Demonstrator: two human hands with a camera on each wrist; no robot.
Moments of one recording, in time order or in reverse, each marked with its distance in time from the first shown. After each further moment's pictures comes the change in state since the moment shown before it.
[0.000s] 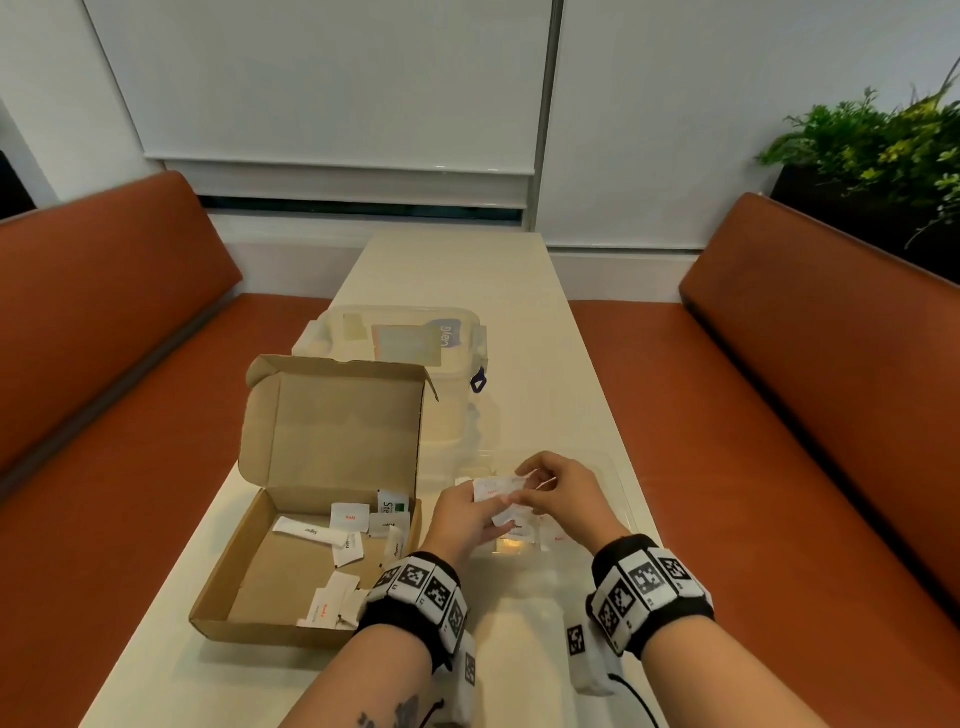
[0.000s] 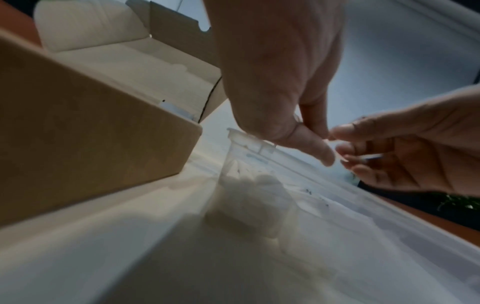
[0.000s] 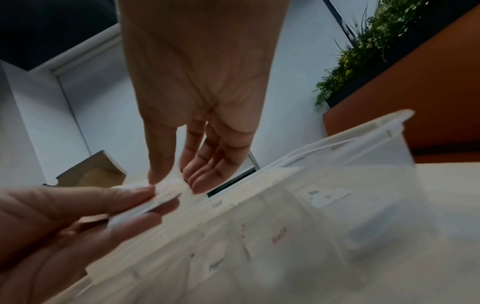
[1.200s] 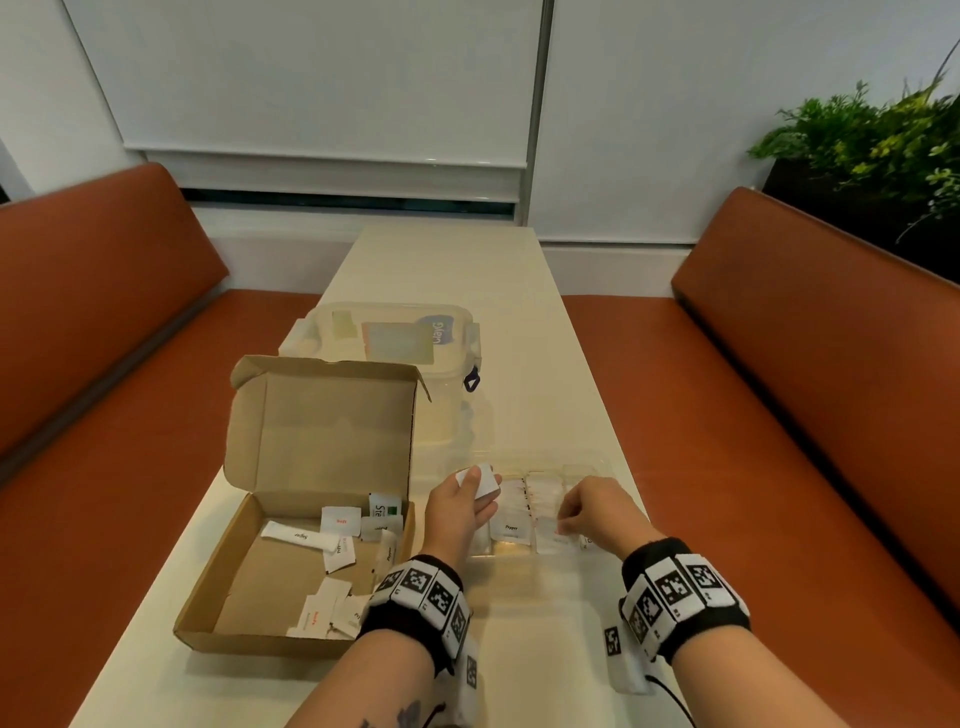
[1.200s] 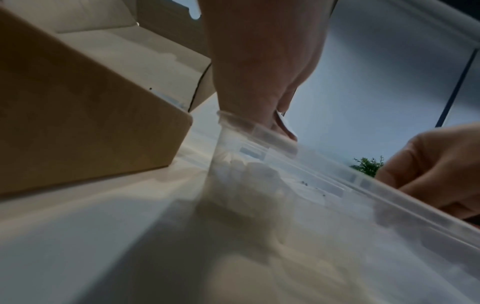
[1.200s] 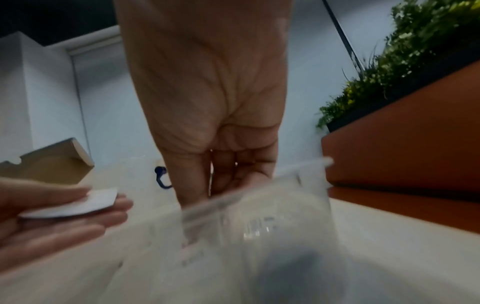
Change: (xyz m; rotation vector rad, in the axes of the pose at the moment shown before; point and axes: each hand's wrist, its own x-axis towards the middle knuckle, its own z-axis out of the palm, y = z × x) left_hand 0.020 -0.007 0.003 -0.166 0.132 0.093; right_hand 0.005 0.022 -0.031 -0.605 -0.173 0.157
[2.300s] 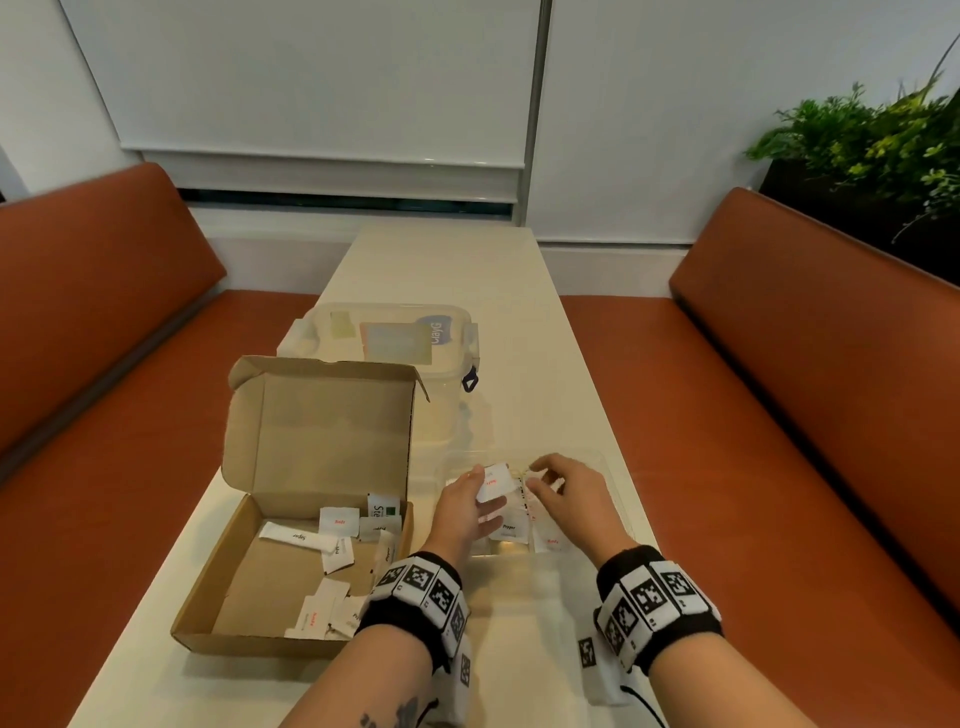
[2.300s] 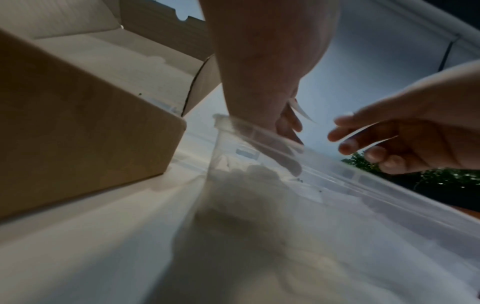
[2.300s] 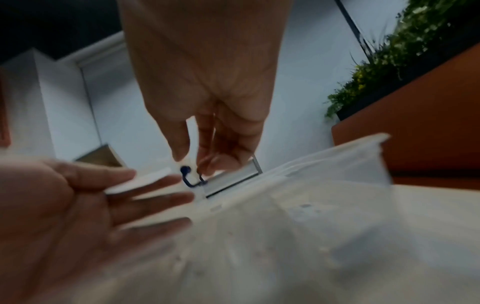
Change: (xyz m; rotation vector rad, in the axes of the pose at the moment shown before) left_hand -0.006 0.009 0.008 0.088 -0.054 -0.126; right_hand -0.003 -0.023 0.014 0.280 0.327 -0.115
